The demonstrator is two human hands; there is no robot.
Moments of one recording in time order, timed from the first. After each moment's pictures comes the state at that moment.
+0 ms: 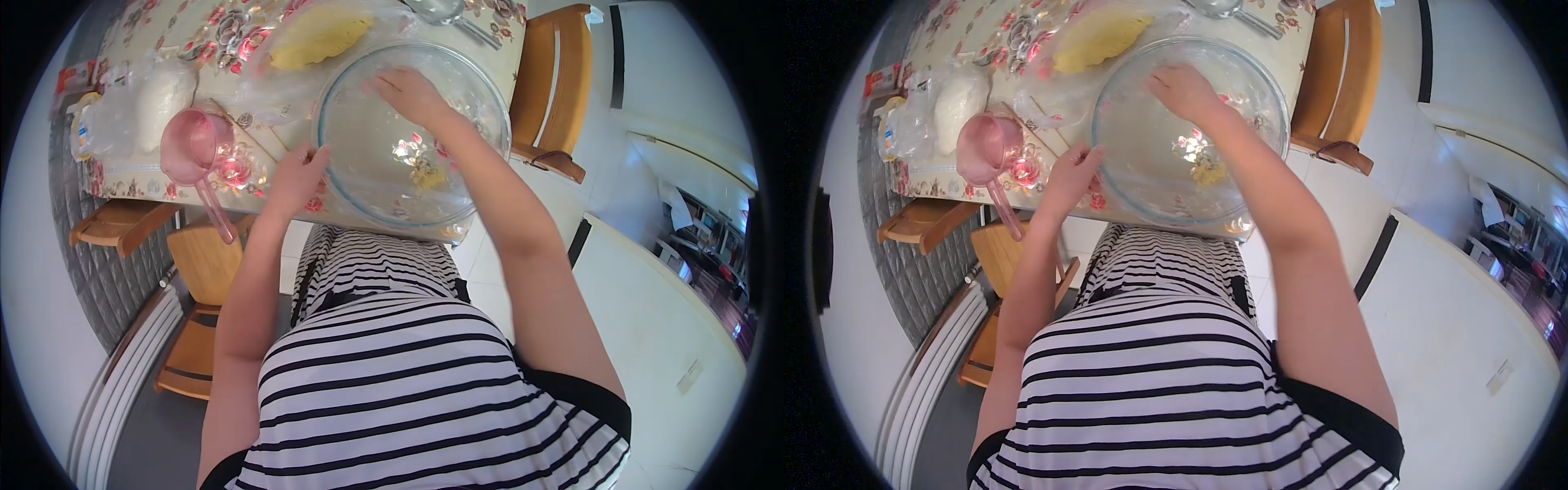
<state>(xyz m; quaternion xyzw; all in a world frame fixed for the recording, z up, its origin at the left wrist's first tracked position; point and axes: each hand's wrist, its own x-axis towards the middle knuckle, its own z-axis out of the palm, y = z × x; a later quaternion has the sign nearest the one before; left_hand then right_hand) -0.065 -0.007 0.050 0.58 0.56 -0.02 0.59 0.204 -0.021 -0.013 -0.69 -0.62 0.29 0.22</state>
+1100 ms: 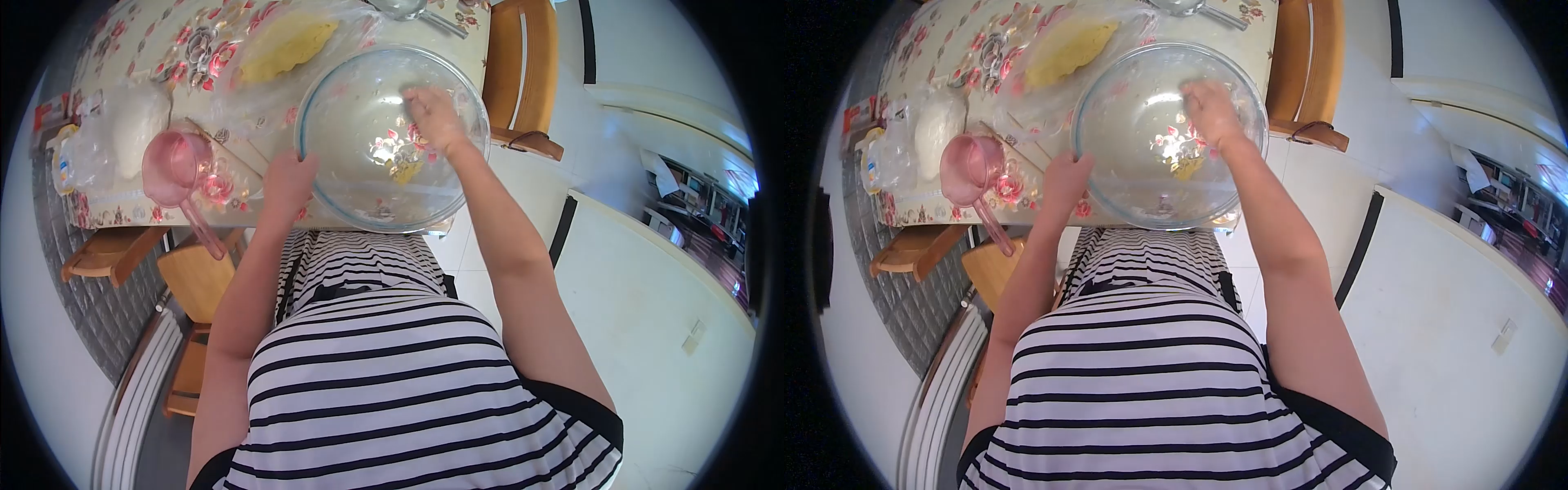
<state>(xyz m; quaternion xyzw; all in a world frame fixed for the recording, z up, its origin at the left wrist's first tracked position) -0.041 -0.013 0.054 0.62 0.60 -0.03 0.50 0.218 -0.113 -0.013 -0.80 -0.43 0.20 0.36</state>
